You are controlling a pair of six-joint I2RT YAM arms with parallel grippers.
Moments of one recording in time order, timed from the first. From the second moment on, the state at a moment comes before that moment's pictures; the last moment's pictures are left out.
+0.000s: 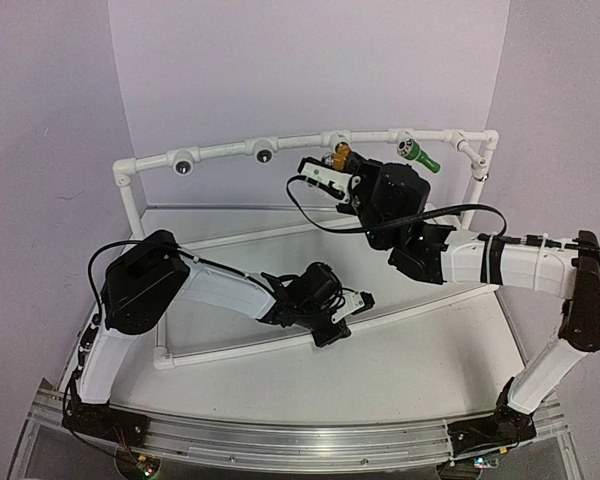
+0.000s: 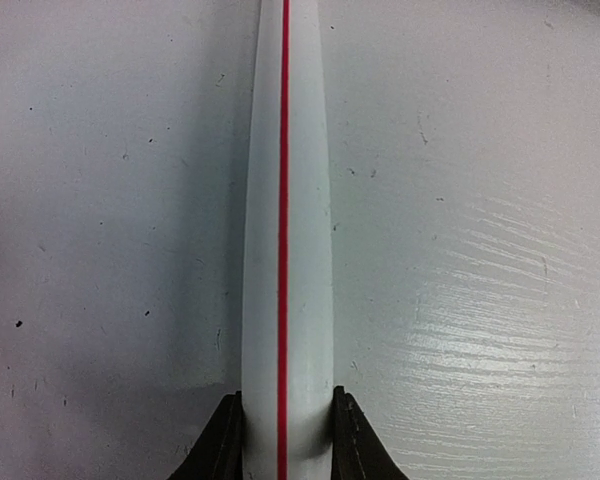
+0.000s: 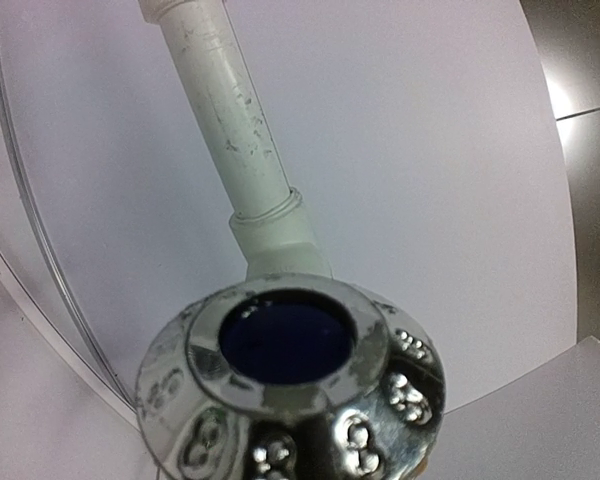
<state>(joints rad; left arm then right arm) -1.08 2.26 1.51 -0.07 0.12 0.24 0.91 1.63 1.26 0.54 0.74 -1.36</state>
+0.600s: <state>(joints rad) -1.08 2.26 1.52 -0.08 0.13 0.23 0.92 1.65 1.29 0.53 0.76 -1.23</state>
